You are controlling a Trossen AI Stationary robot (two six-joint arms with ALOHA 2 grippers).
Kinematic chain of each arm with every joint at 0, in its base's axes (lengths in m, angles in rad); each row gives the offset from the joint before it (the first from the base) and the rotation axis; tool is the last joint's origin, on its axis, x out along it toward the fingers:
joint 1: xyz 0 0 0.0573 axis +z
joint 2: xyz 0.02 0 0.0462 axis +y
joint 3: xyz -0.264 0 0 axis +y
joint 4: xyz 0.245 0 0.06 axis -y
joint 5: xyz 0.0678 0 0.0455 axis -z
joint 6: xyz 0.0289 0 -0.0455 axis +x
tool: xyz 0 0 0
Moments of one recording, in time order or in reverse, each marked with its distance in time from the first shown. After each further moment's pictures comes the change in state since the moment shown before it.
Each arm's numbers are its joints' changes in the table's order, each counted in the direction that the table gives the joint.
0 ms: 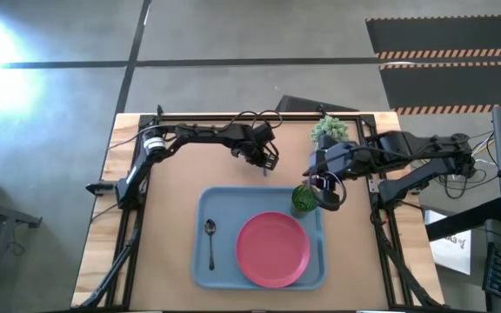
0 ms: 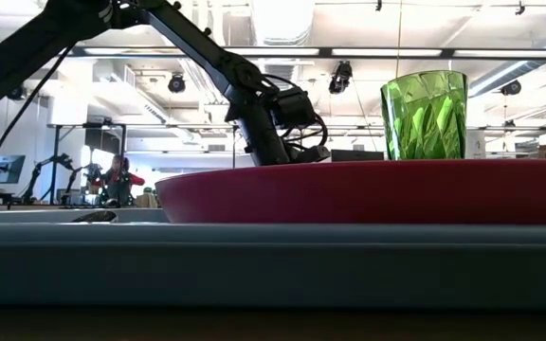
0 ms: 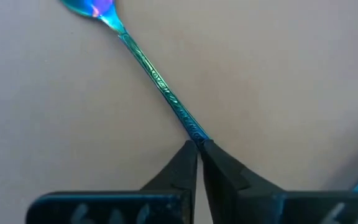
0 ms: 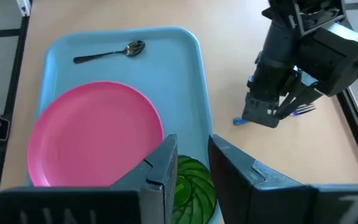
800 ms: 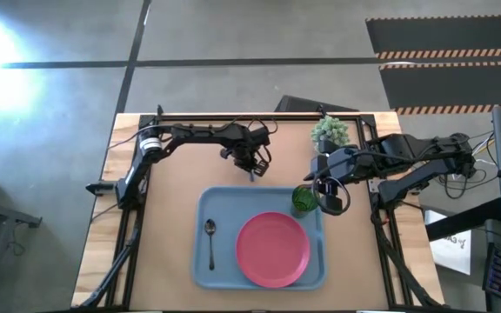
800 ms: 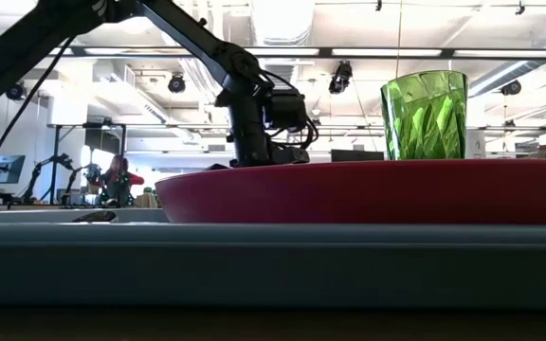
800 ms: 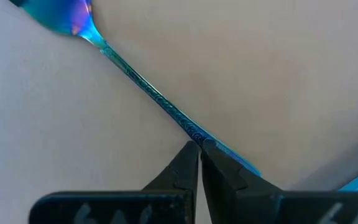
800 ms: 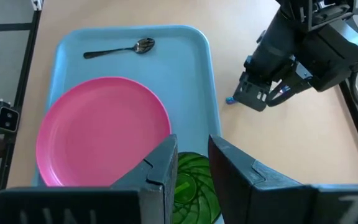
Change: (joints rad) left arm -0.007 -0.005 0.005 -0.257 -0.031 0.057; right arm 0.040 -0.002 0.000 -0.005 0.000 -0.001
